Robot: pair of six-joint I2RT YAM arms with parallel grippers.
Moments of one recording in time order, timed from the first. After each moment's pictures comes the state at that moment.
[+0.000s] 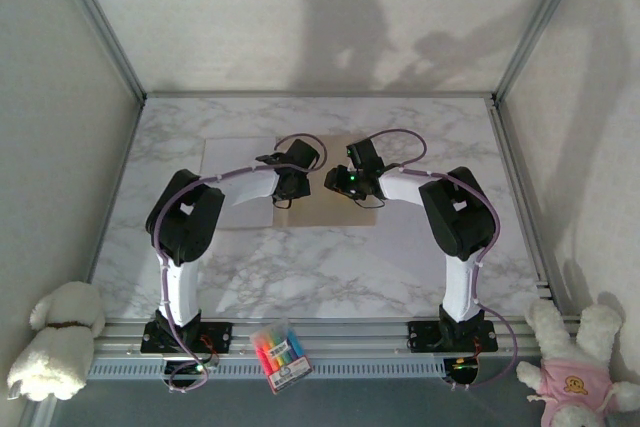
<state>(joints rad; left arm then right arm) -0.58 1.98 1.33 -0.51 -0.22 -0.72 0.54 1.97 1.15 -0.08 -0.26 0.75</state>
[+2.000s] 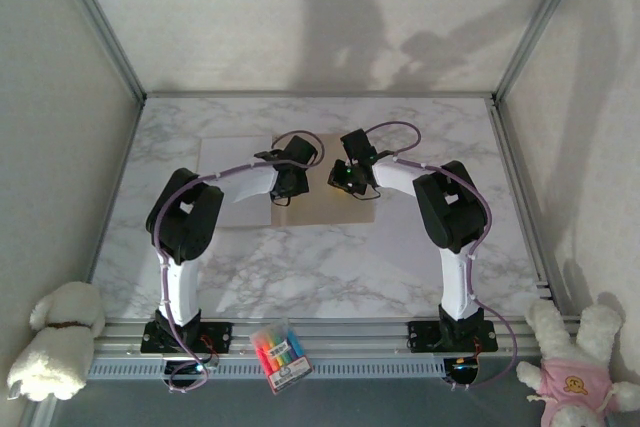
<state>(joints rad) -0.57 1.99 1.35 -0.54 -0.21 -0.74 0.54 2.06 1.33 -0.29 -0.20 0.76</state>
